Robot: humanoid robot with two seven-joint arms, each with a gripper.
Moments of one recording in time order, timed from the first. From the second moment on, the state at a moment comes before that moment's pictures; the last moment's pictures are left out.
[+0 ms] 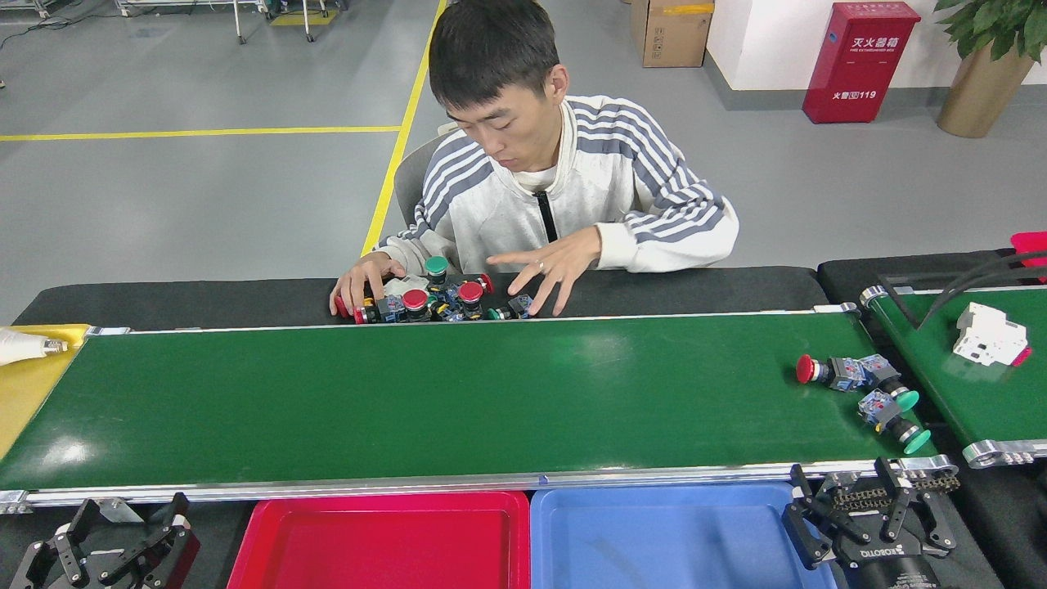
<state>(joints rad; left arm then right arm) 0.20 0.11 0.48 -1.64 -1.44 -0.37 -0.08 0.09 -0.07 -0.23 -1.56 1.44 -0.24 -0.01</state>
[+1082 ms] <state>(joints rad) 0.18 0.13 0.48 -1.64 -1.44 -0.40 -0.08 -0.22 -0.20 -0.10 -1.21 1.27 -0.16 0.15</state>
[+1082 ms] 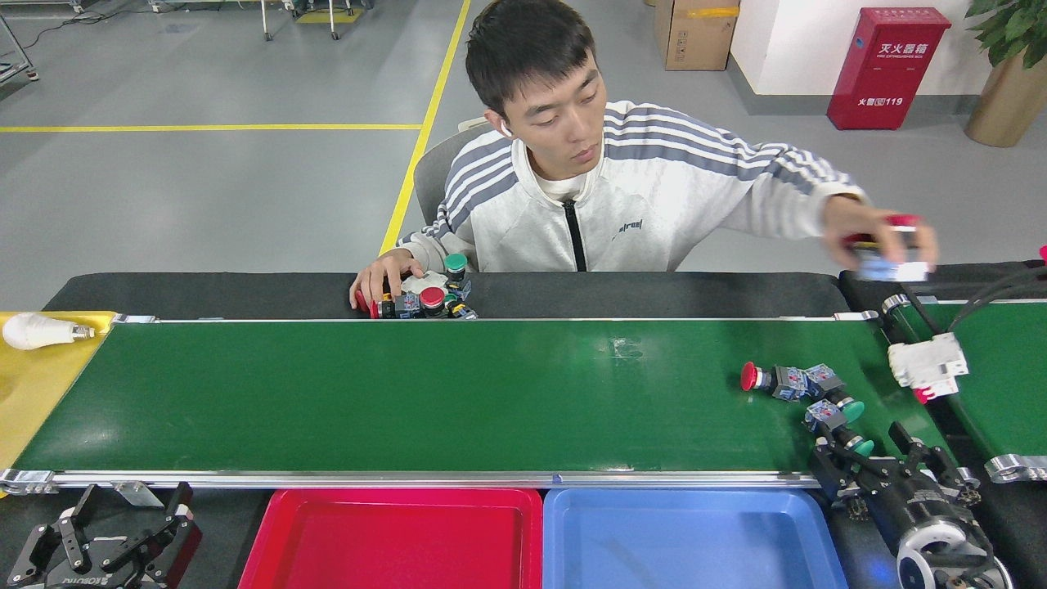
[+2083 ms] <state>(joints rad) 0.18 0.13 0.46 -1.64 -1.44 -0.40 -0.08 -0.33 -0.20 0.22 -1.17 1.28 -0.06 0.09</state>
